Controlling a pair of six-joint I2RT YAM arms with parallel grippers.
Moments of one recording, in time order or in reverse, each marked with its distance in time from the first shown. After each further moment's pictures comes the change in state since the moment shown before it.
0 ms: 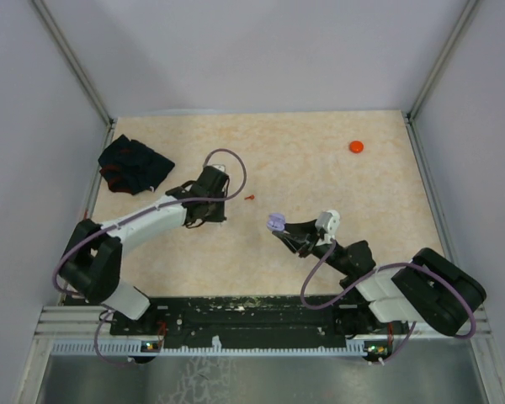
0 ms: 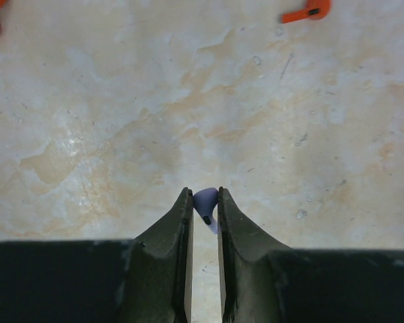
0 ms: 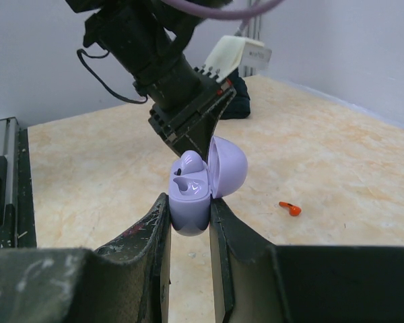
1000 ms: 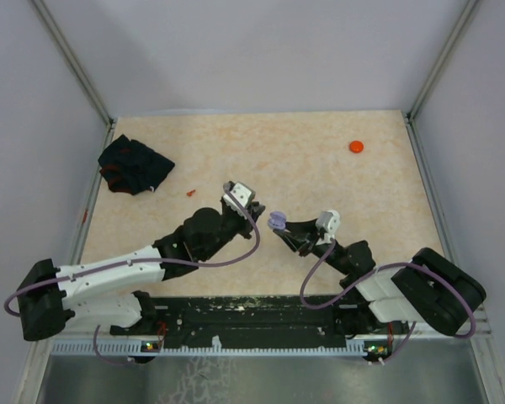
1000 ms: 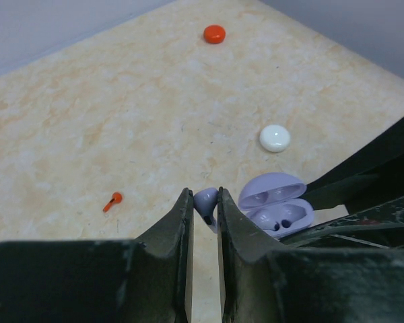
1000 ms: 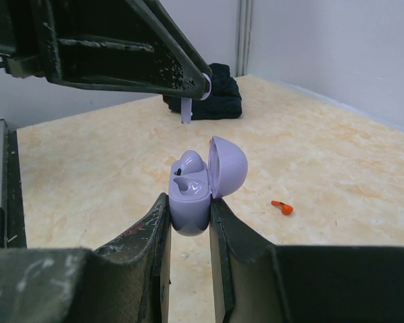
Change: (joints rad) left arm -0.447 -0.426 -0.283 0.740 -0.156 0.372; right arm 0.000 0.002 0.000 0.000 0.024 -0.012
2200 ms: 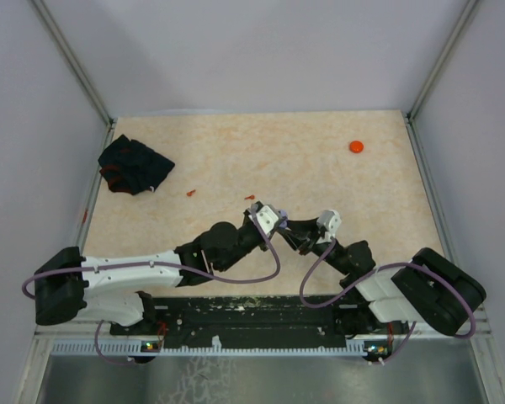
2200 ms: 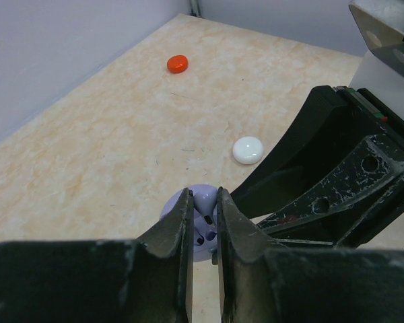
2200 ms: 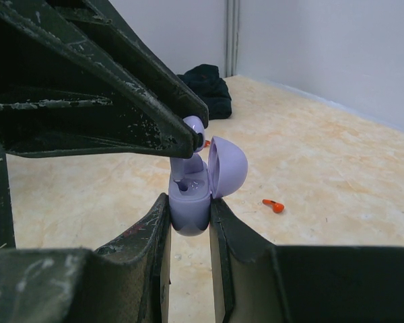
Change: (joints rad) left arm -0.158 0.135 -0.002 0.249 -0.015 0.235; right arm 0.000 0.000 0.000 0.000 0.041 0.000
